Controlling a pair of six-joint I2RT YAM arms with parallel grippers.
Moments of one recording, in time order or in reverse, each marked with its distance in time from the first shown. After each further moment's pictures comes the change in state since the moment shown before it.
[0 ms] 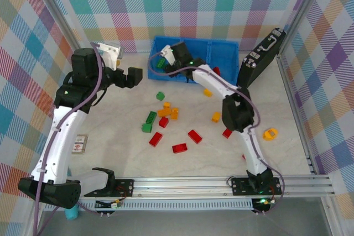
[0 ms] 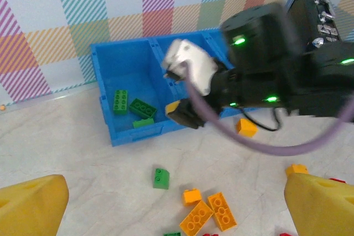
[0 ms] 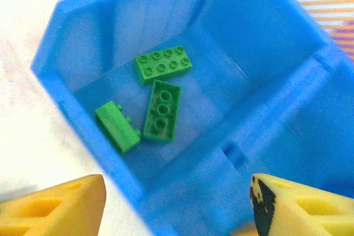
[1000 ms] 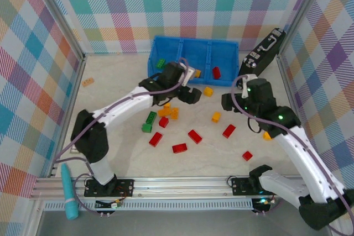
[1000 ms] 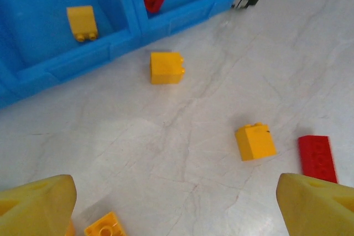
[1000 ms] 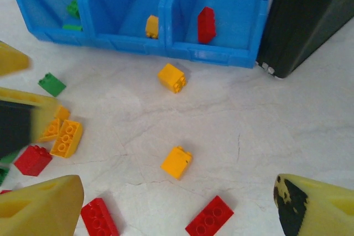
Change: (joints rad) left arm -0.545 0.592 0.056 0.211 -0.251 -0.145; right arm -0.163 -1.332 -0.977 -0.344 0.027 0.618
